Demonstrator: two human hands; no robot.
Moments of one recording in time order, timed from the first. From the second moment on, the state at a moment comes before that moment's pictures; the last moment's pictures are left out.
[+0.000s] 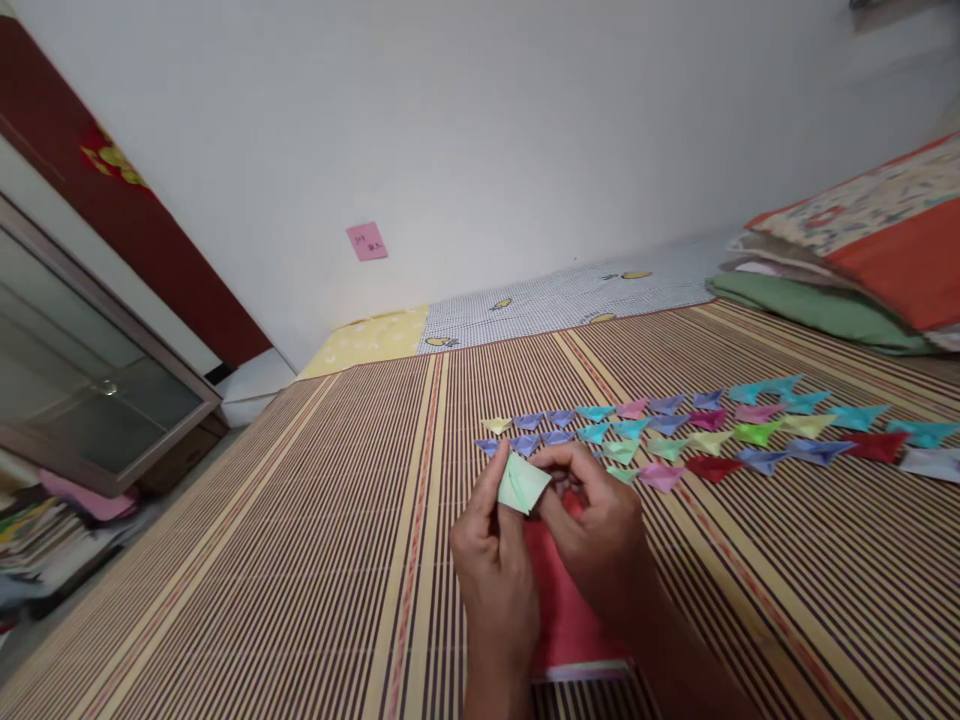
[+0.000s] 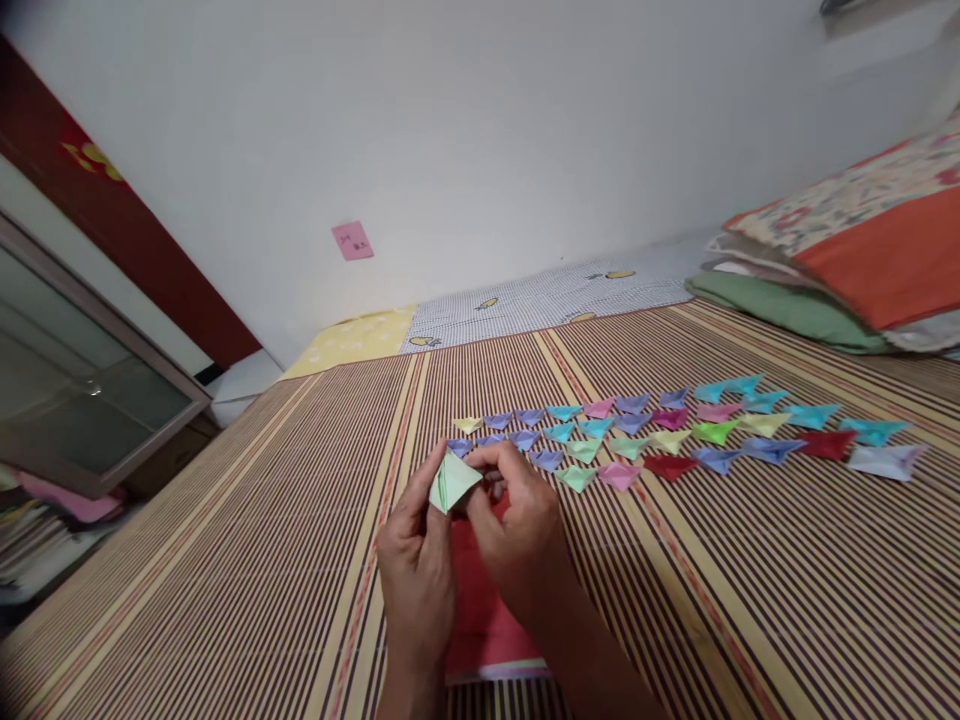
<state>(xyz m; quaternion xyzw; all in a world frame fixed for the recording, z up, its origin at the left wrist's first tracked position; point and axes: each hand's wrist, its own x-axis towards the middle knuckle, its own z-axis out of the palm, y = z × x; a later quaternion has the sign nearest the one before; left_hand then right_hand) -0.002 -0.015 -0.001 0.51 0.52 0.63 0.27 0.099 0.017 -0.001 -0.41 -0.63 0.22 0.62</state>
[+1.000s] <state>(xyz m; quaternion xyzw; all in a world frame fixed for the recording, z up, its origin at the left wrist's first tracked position) 0.002 -0.014 0.006 0.43 0.44 0.66 0.43 0.100 0.022 -0.010 -0.40 -0.62 0.16 0.65</state>
